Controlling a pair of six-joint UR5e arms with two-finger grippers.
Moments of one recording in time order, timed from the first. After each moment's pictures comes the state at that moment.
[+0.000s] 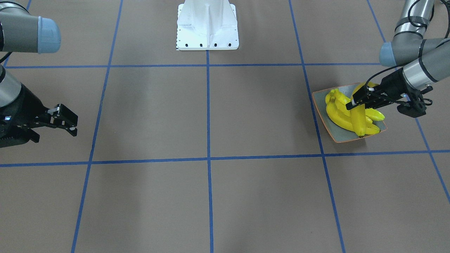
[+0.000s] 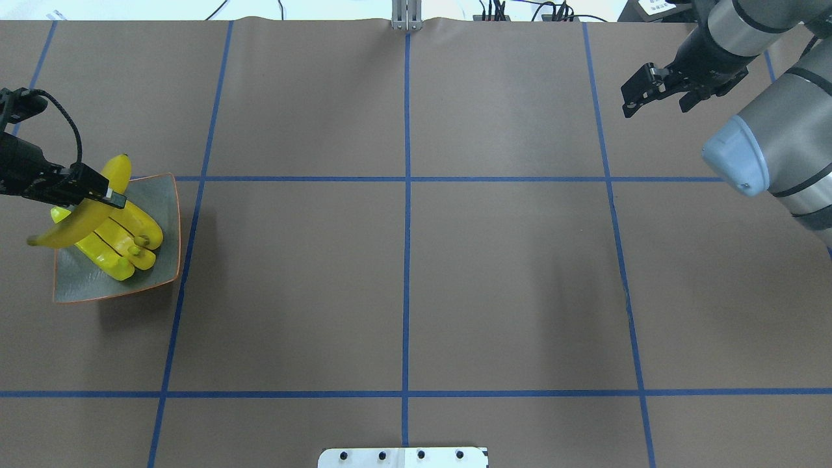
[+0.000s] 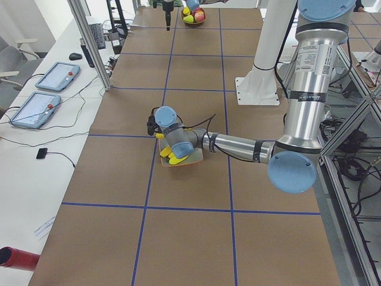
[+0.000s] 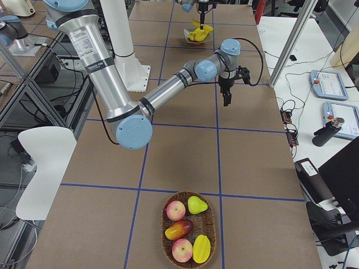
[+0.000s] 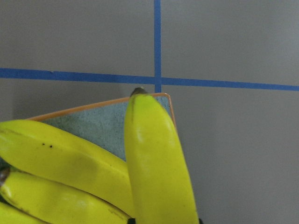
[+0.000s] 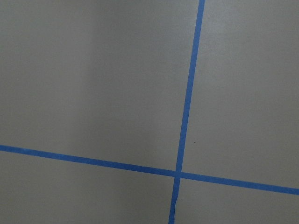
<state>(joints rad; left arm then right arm) -1.08 -1.68 -1.55 -2.45 -2.55 -1.02 1.08 -1.13 1.77 -1.65 2.21 0.59</state>
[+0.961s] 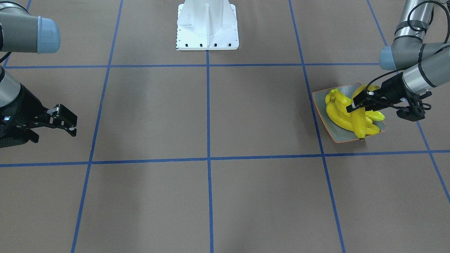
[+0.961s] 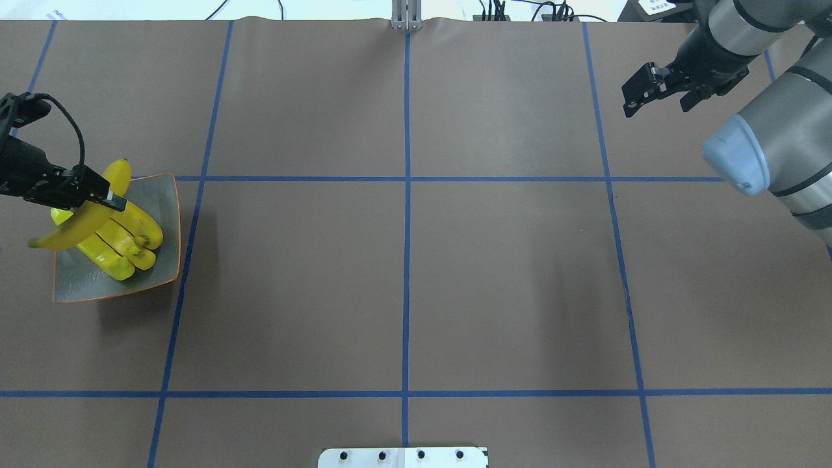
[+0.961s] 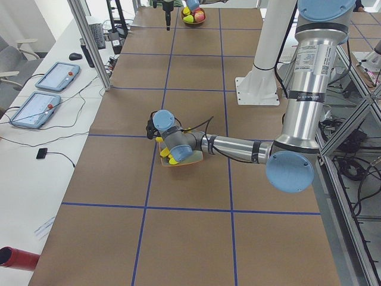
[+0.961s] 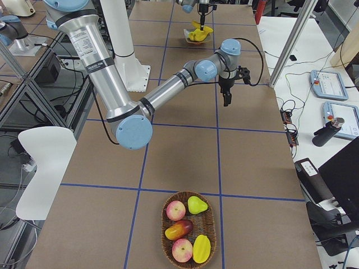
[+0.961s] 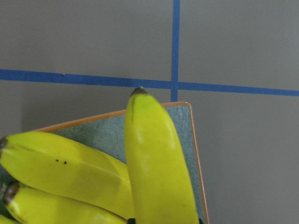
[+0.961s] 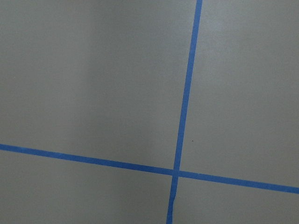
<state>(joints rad) -1.08 -1.68 -1.52 -2.45 -2.56 -1.03 1.09 -1.13 1.77 -1.65 2.21 0.59</state>
